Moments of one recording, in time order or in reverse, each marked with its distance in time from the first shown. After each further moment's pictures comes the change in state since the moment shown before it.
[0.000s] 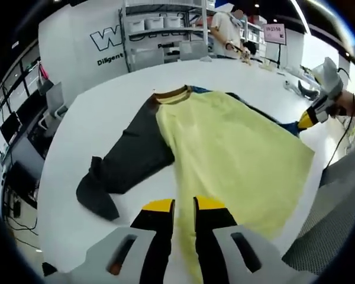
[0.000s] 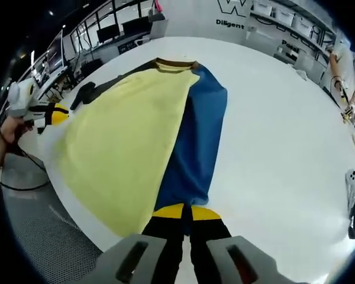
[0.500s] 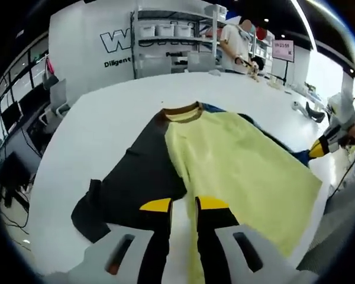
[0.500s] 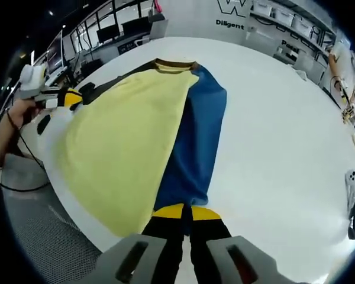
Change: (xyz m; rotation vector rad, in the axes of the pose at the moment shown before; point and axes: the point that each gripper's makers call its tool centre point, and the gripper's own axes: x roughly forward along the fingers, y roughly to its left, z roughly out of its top) left arm 0.034 0.016 0.039 -0.112 -0.076 -0.015; right arm 0.000 -0.001 0.001 -0.002 -0.001 -0.001
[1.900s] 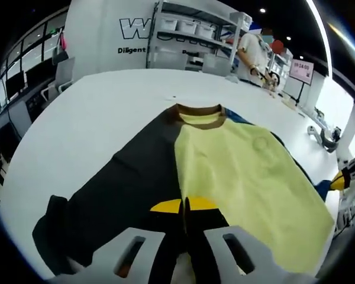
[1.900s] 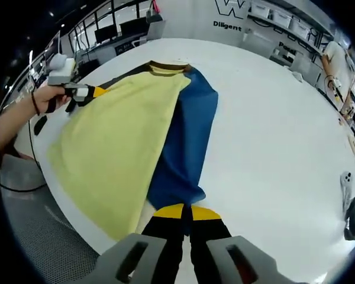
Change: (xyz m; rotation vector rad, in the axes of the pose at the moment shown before) left arm 0.080 0.020 0.008 -0.161 0.004 0.001; right arm -0.004 -0.017 0.004 0.002 -0.008 -0.034
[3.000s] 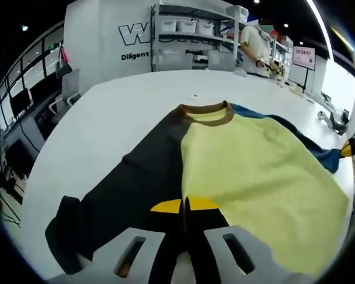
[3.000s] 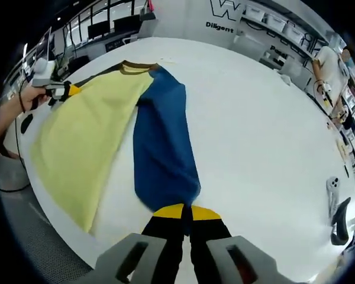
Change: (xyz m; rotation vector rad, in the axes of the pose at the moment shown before) left arm -0.024 0.047 -0.001 0.124 0.001 0.091; right arm 0.003 -0.046 0.008 -0.028 0.003 -0.112
